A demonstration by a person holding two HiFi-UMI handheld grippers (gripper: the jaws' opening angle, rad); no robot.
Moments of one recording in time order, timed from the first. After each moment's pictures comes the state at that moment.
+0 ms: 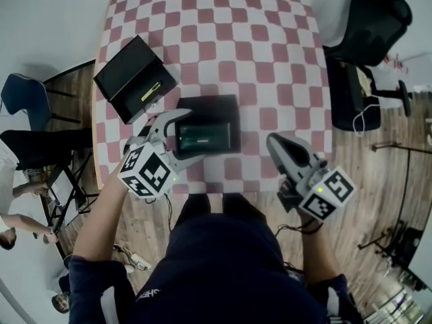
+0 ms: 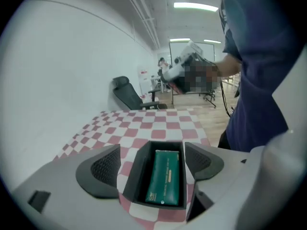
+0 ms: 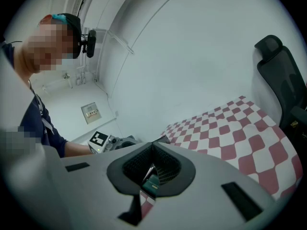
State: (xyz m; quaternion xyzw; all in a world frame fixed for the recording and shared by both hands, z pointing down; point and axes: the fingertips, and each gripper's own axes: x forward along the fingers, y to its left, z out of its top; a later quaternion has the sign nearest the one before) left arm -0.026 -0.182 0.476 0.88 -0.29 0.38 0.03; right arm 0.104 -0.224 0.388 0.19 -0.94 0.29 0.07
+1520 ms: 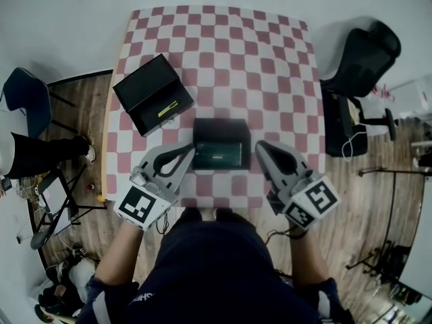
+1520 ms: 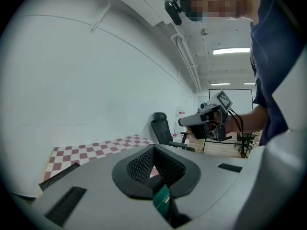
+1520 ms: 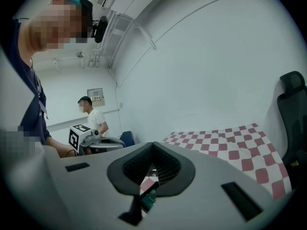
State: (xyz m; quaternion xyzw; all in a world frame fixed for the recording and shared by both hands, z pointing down) left arm -0.102 -0.146 0.368 0.84 -0.52 0.10 0.10; right arm 0.018 -0.202 0.334 0.19 -0.97 0.16 0.09
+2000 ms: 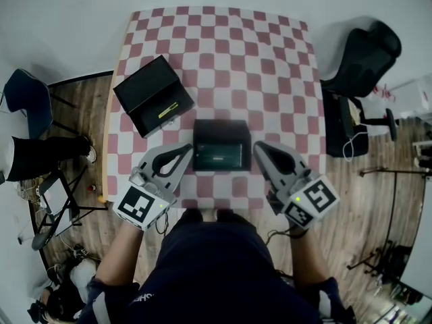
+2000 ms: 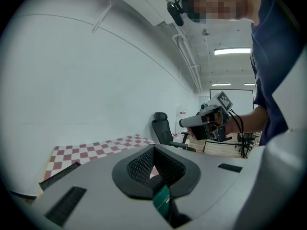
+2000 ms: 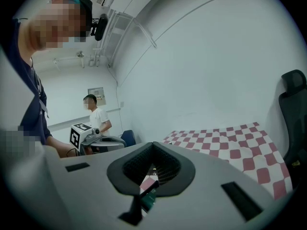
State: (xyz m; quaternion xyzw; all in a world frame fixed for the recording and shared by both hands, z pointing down) left arm -0.107 -0.148 0.371 0.84 -0.52 0.10 0.11; right arm 0.015 -0.202 0.340 0.18 -0.97 0.16 0.10
